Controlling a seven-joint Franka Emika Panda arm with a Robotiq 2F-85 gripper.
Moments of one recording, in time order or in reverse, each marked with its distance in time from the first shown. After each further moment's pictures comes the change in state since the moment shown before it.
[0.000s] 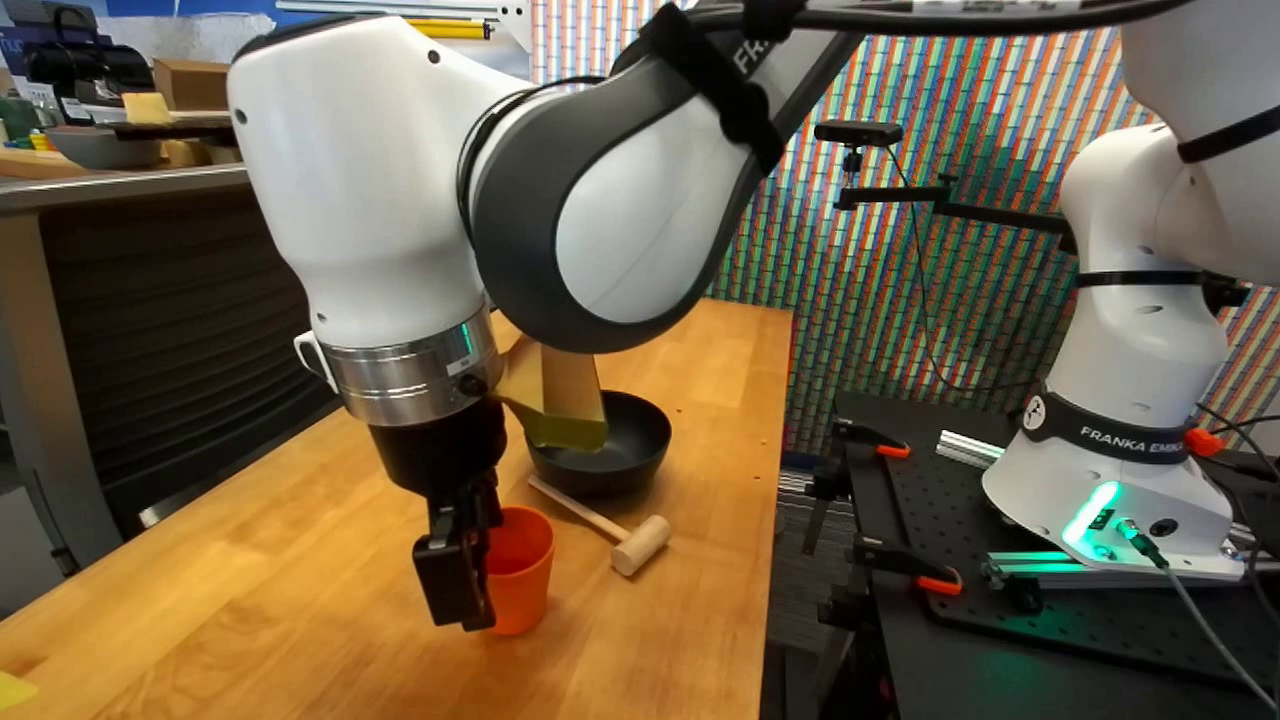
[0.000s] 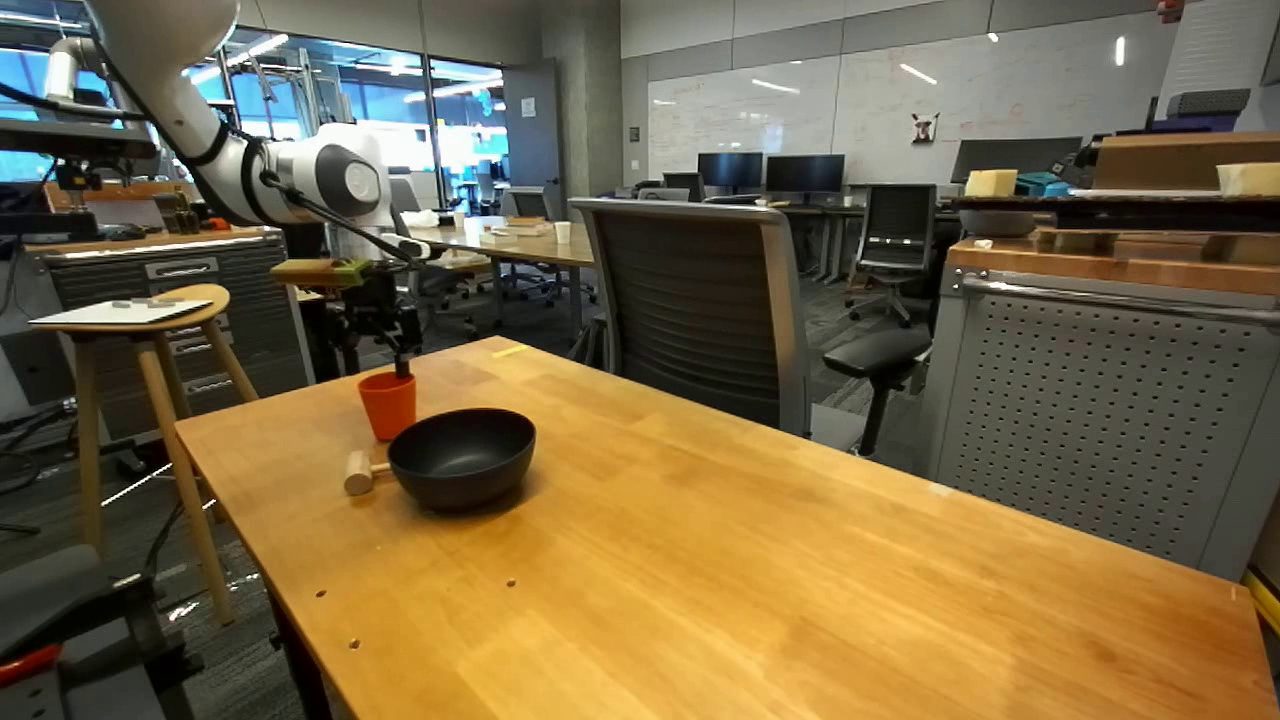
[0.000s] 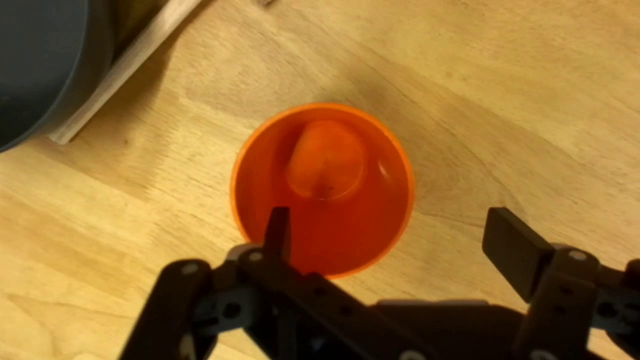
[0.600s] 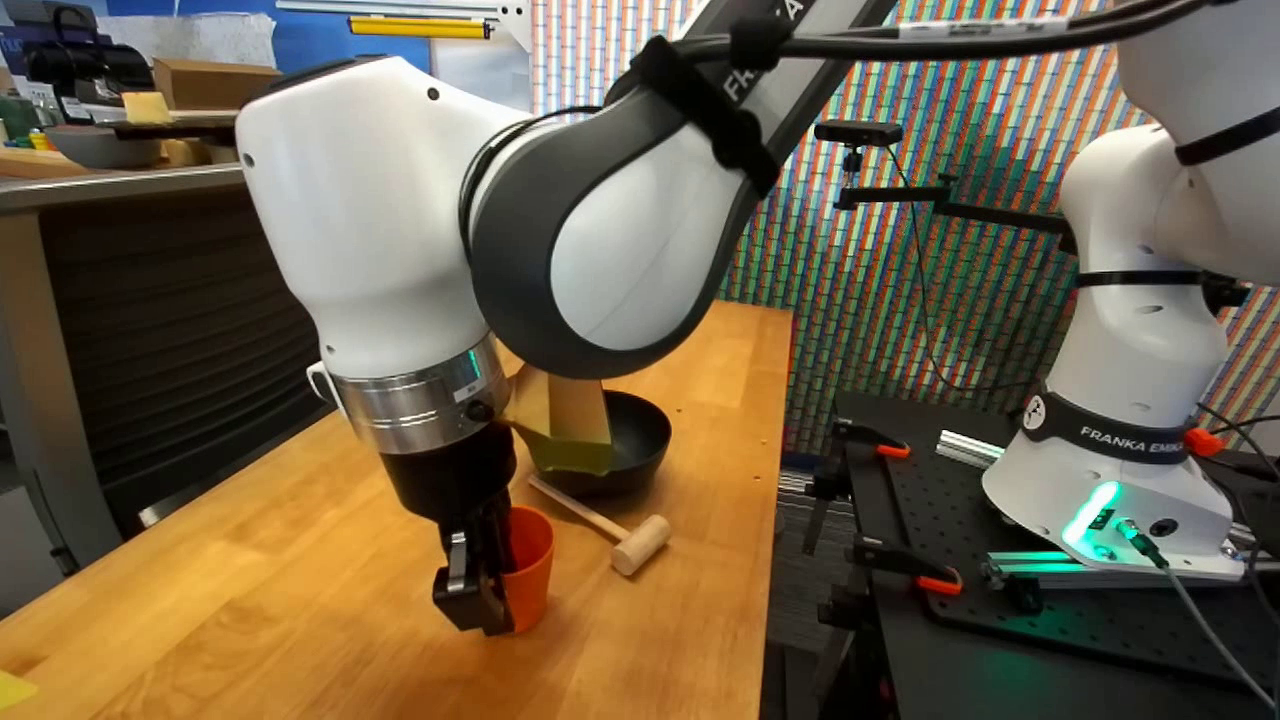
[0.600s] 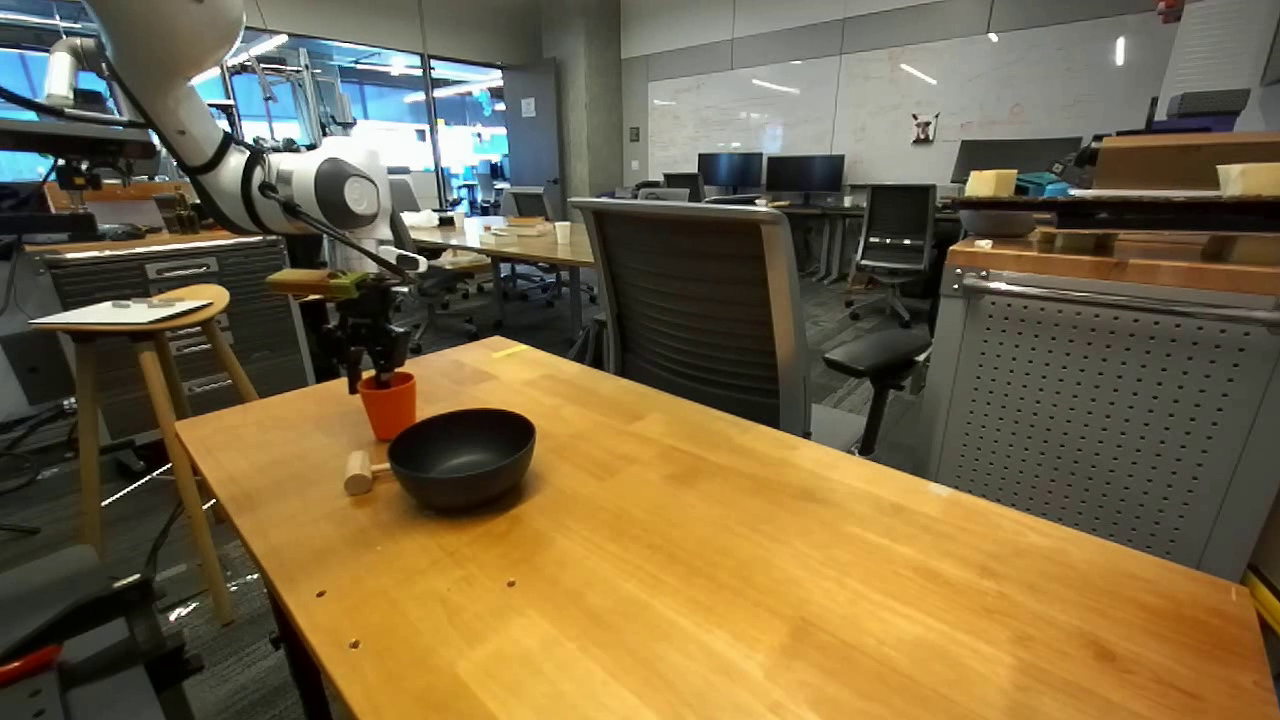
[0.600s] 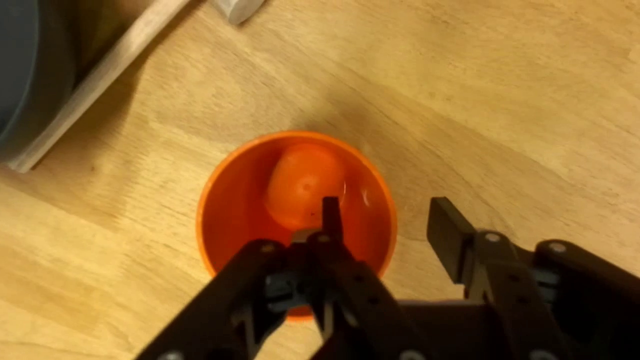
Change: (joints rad) arm 0.000 0.025 0.006 0.000 0.032 -0.003 -0.007
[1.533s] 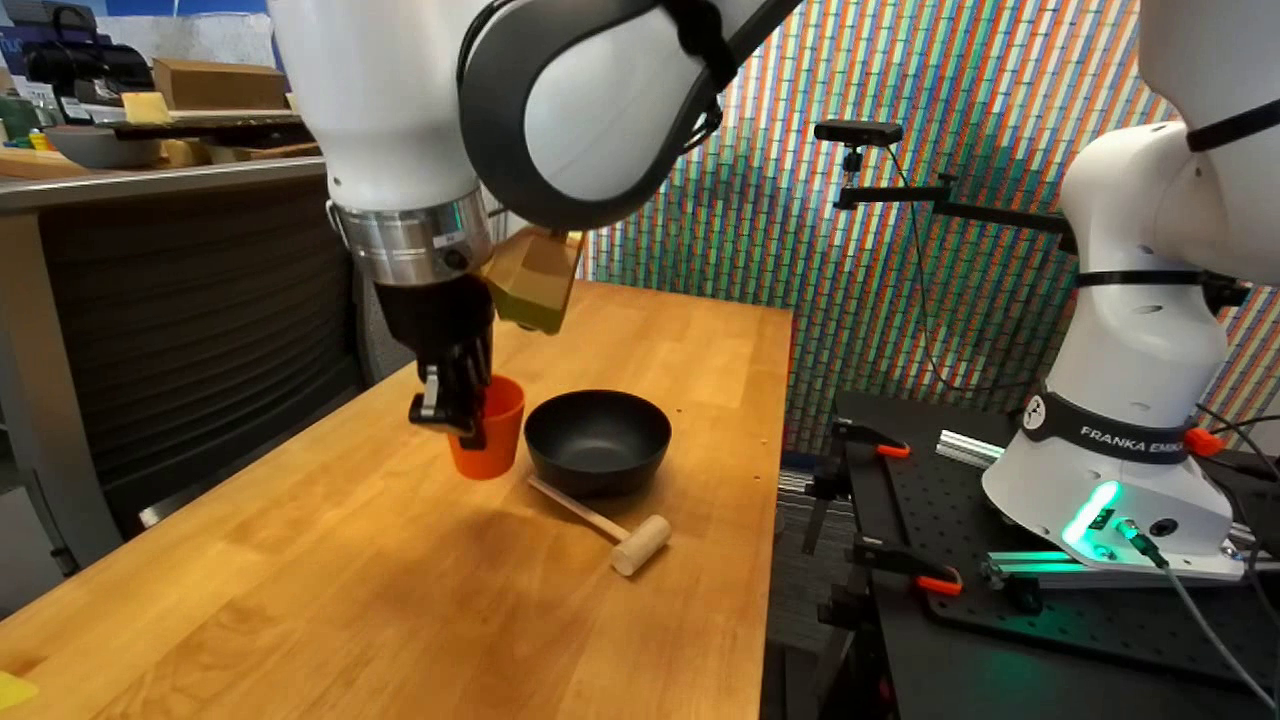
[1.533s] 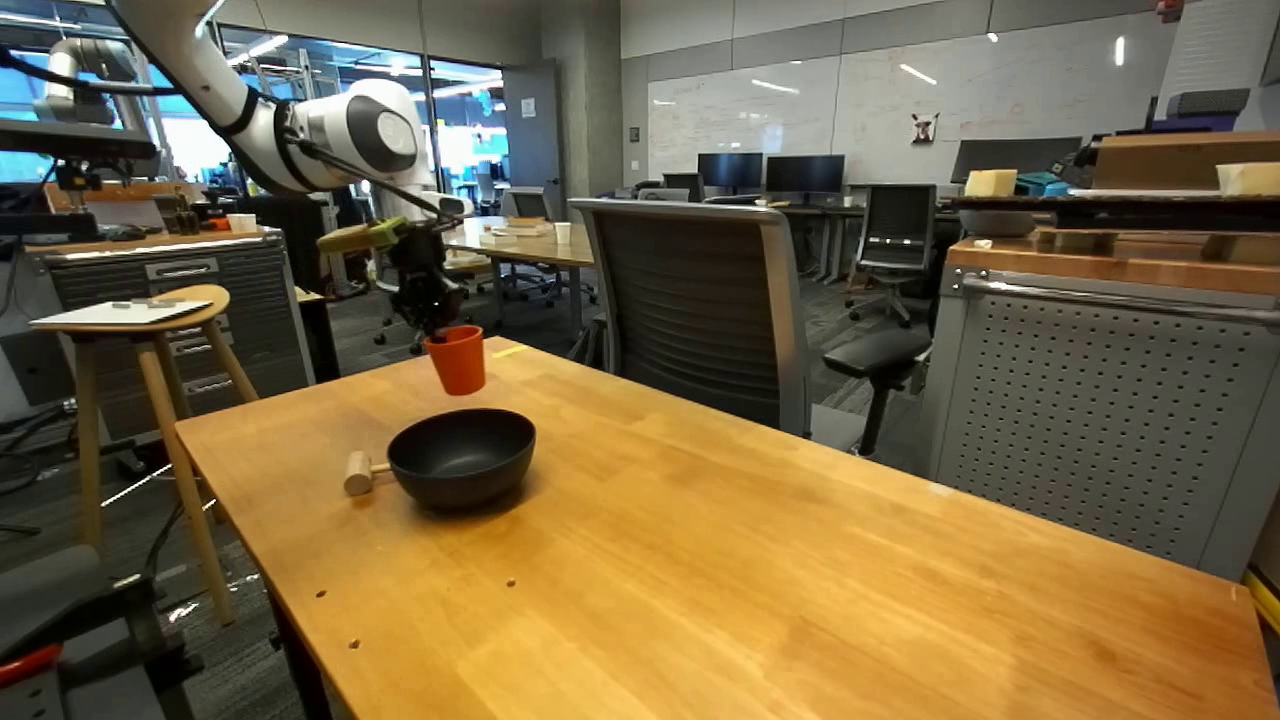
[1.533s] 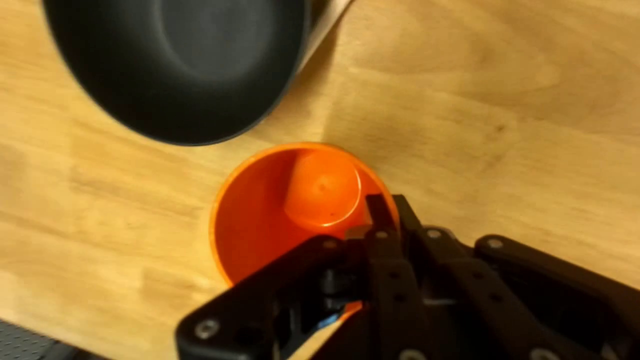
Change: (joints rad) arm -0.006 -0.123 -0.134 0.001 -0.113 -0.044 0.125
